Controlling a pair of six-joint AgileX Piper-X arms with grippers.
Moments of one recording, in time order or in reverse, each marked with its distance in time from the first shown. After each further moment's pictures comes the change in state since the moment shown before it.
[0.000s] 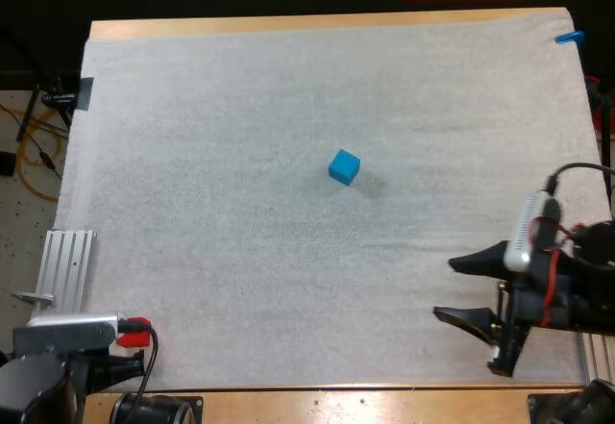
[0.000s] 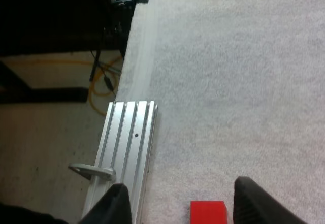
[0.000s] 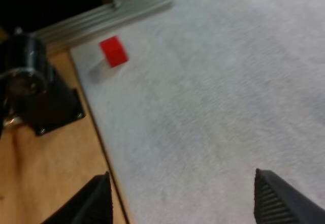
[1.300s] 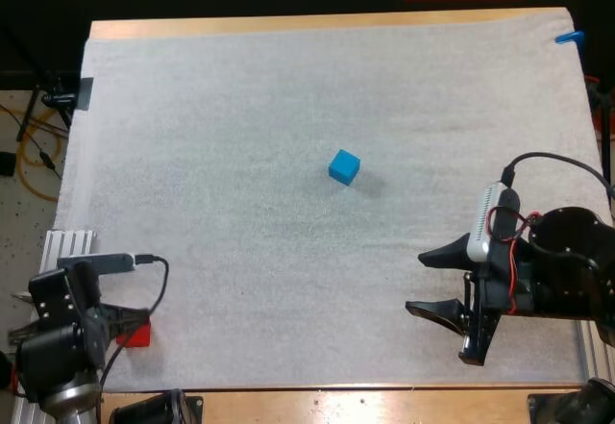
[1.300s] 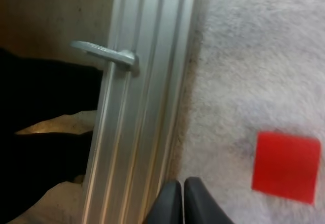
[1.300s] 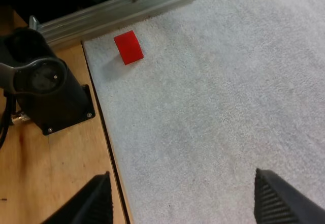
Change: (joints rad) left arm 0.474 0.292 0.403 -0.315 0.021 0.266; right arm 0.086 0.080 0.000 -0.094 0.022 0.022
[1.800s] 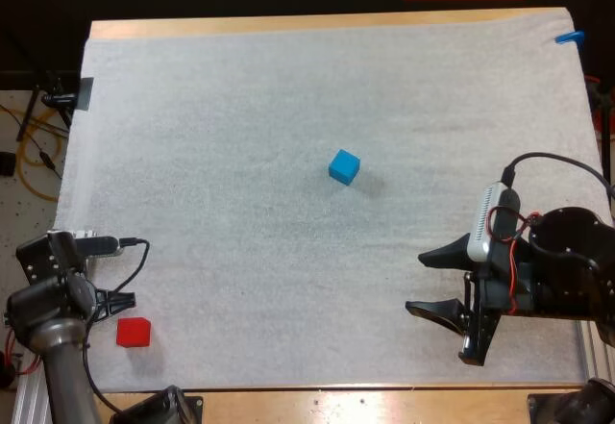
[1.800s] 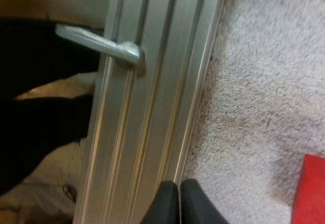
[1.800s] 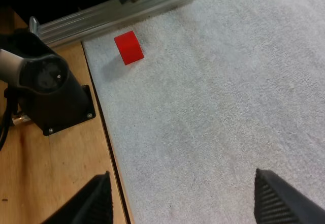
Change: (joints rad) left arm 0.136 0.282 0.022 -0.166 -0.007 0.066; right arm 0.000 0.000 0.000 0.000 0.000 0.002
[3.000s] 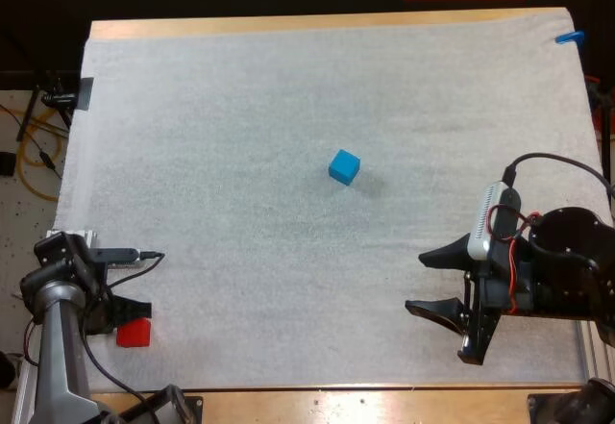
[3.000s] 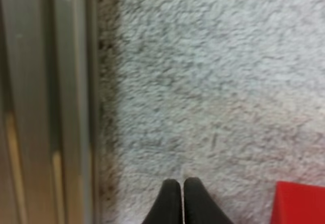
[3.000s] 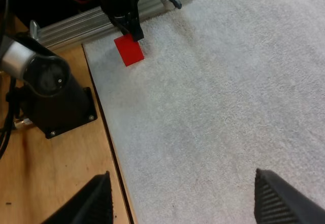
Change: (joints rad) left arm 0.043 0.336 0.091 -0.186 0.124 0.125; right arm 0.000 0.000 0.000 0.000 0.006 0.024
